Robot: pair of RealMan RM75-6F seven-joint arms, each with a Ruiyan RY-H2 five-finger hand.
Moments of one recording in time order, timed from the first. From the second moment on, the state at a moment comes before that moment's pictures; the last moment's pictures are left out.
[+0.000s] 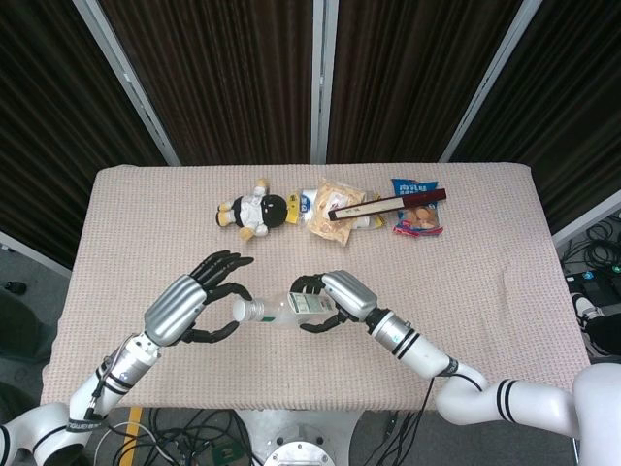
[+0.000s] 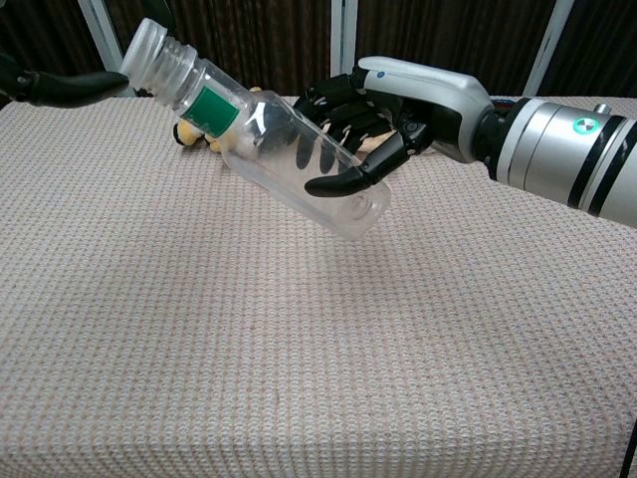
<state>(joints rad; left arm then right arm) -0.56 -1.22 -0.05 -1.82 1.72 1.29 -0.29 0.83 -1.54 0.15 -1.50 -1.48 0.93 0.53</state>
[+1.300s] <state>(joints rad) -0.48 -1.28 -0.05 -1.62 1.33 1.13 0.11 0.78 -1.46 0.13 -1.47 -1.33 0.92 -0.03</state>
